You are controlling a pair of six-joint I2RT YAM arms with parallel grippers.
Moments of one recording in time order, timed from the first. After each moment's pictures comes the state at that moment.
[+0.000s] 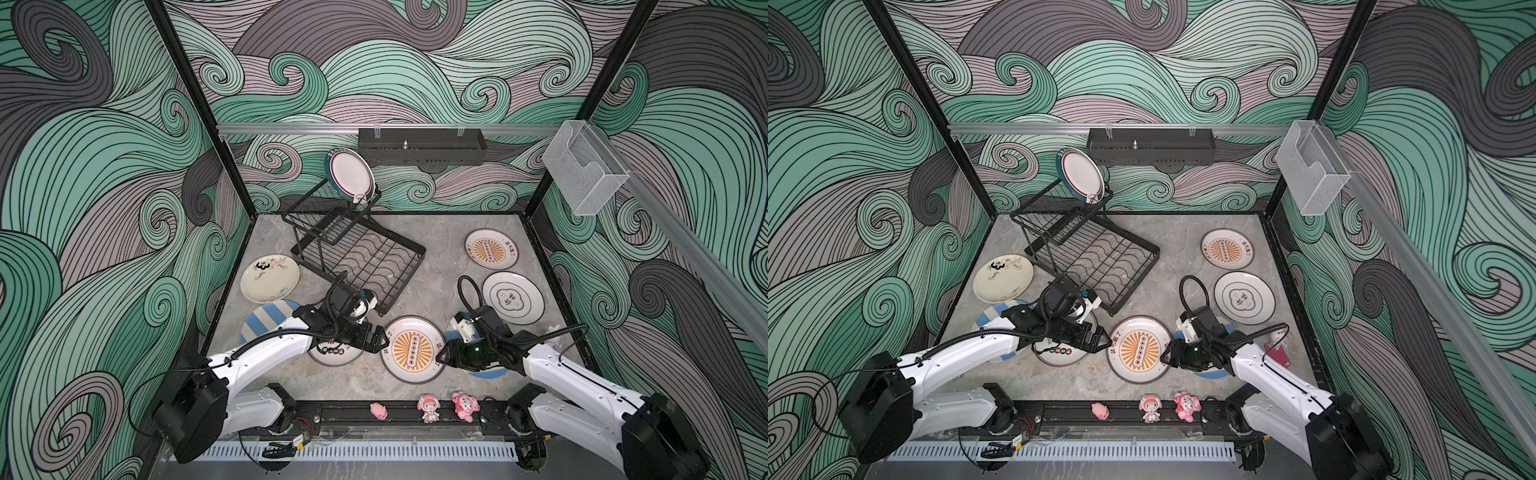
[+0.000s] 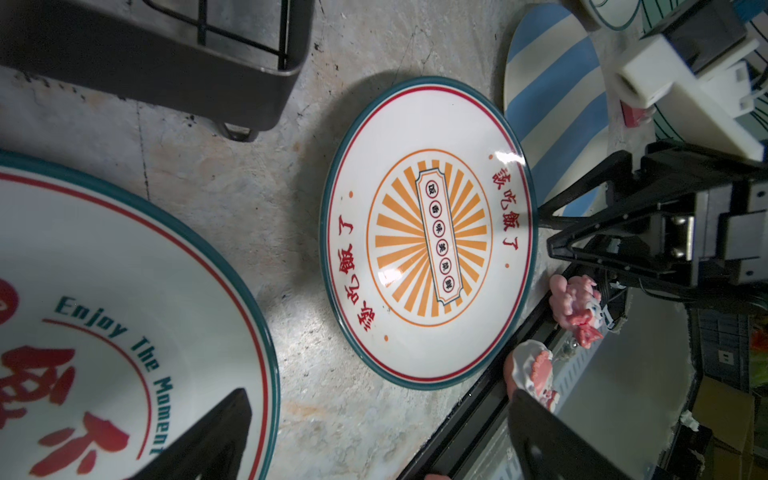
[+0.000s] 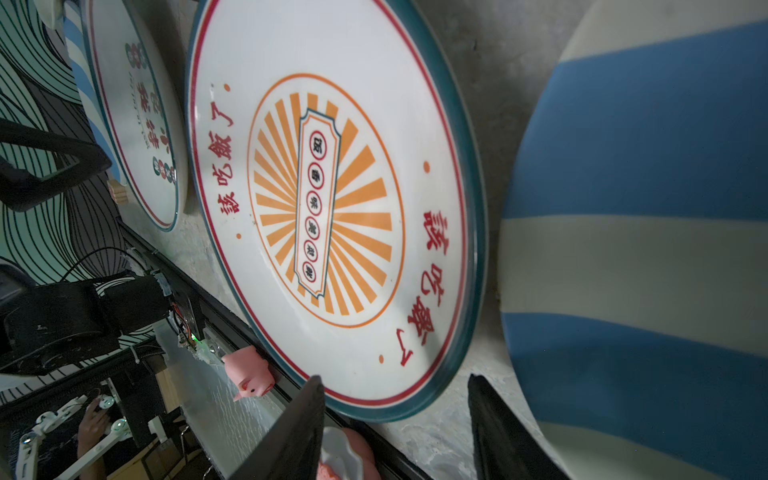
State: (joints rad) left arm -0.70 1.22 0.69 -0.50 0.39 -0.38; right arm 0.55 1.01 0.39 -0.49 -0.49 0.62
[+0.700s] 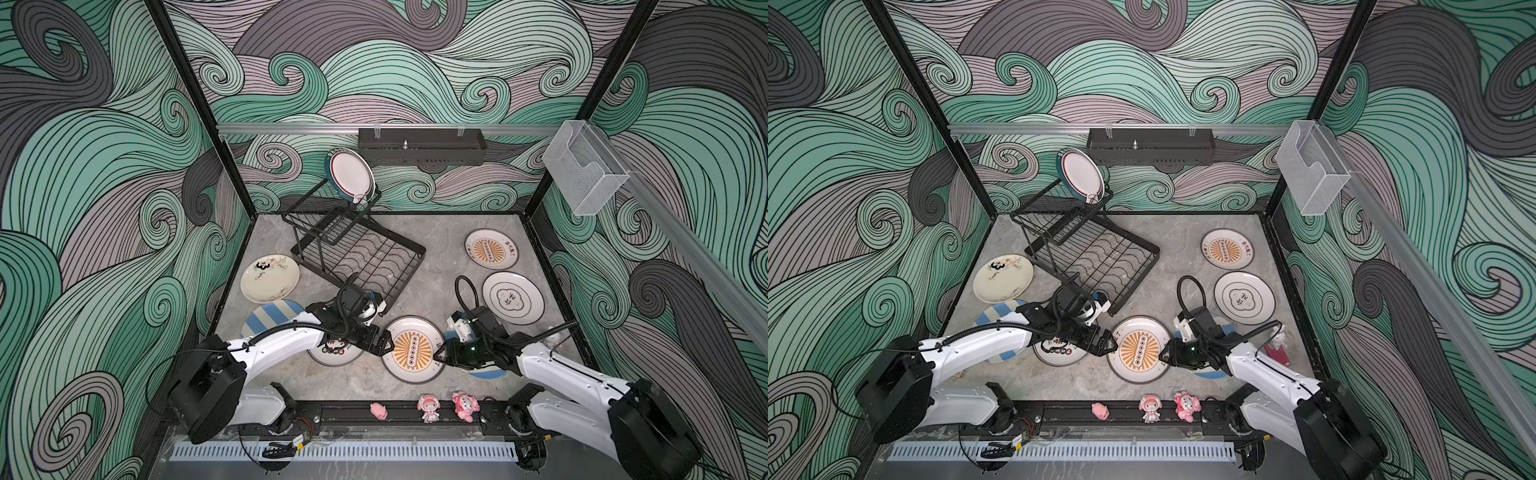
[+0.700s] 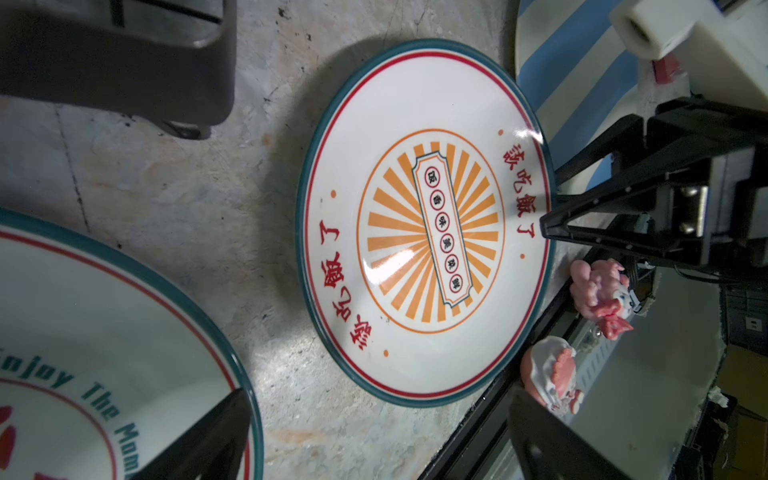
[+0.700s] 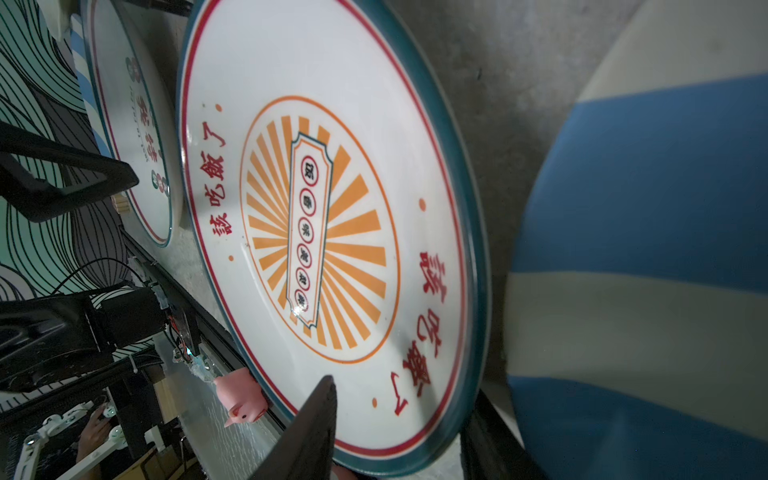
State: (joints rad) left arm -0.74 1.33 0.73 -0.48 0.39 -0.34; right arm 0.56 1.07 0.34 -0.34 -0.49 0.64
